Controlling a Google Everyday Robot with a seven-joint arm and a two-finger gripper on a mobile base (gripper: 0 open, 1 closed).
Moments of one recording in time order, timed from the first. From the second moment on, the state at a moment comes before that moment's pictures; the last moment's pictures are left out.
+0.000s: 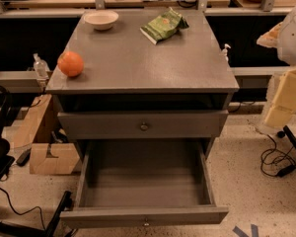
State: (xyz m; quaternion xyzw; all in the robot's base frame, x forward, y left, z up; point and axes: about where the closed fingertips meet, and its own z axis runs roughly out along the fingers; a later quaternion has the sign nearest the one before) arm 0.438 -0.215 0.984 -0.60 0.78 -0.04 0.17
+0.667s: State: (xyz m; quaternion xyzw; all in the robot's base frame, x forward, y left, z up) arm 0.454 -0.199 0.984 -0.61 0.77 -0.02 0.21
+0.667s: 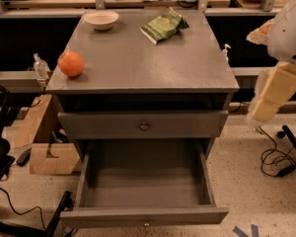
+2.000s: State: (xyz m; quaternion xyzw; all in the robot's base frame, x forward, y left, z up) arm 0.565 -0.077 0.993 -0.61 0.65 0.14 0.44
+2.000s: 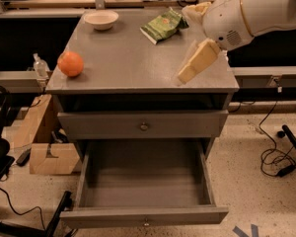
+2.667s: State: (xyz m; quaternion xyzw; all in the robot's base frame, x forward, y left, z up) arm 0.653 0.019 0.931 -0.57 0.64 0.21 0.47
